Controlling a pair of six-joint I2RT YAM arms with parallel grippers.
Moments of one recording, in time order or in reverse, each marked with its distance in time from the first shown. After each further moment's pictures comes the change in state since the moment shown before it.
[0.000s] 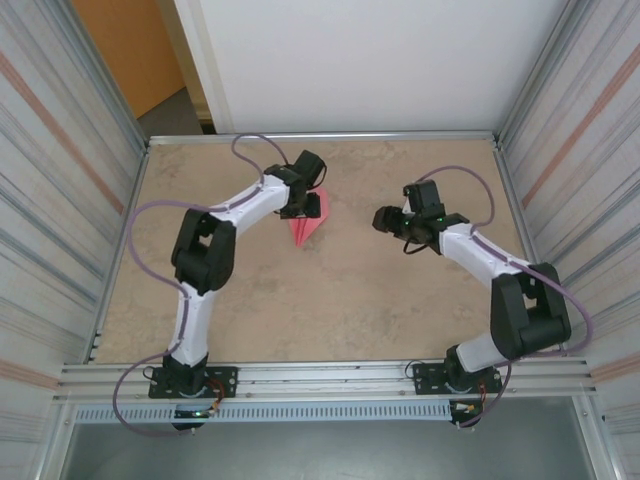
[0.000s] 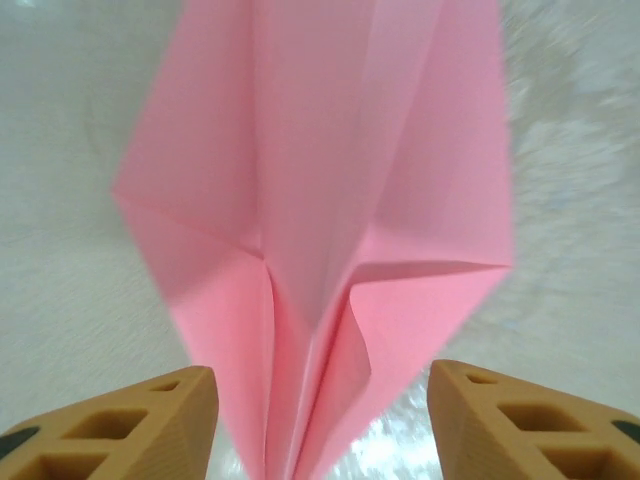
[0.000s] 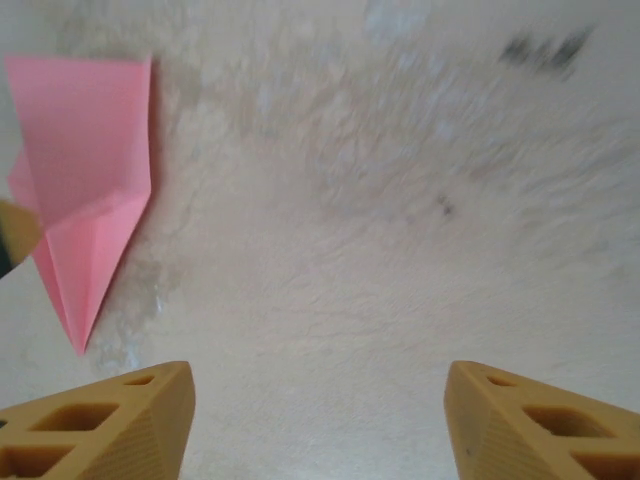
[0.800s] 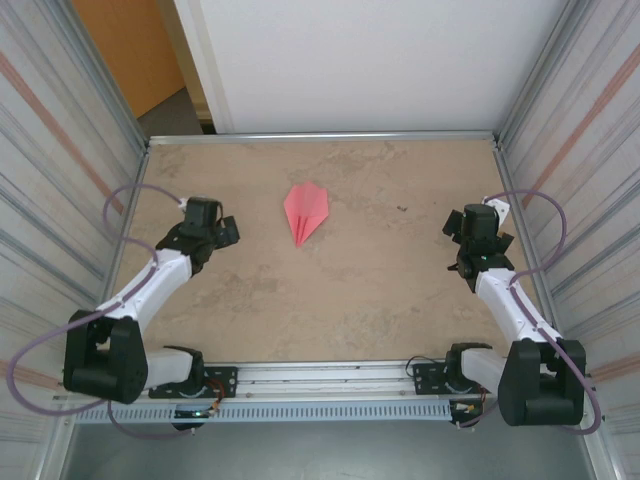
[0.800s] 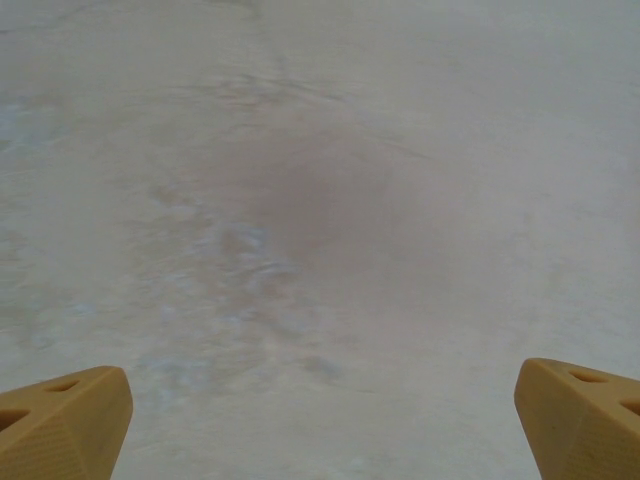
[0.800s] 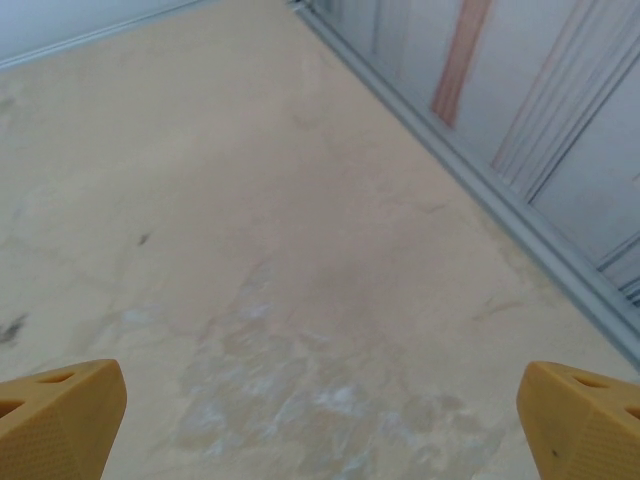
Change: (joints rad) left arm 0.387 -0.863 -1.015 0.480 -0.173 0.156; right arm -0.295 -0.337 -0.346 0.239 0.556 -0.231
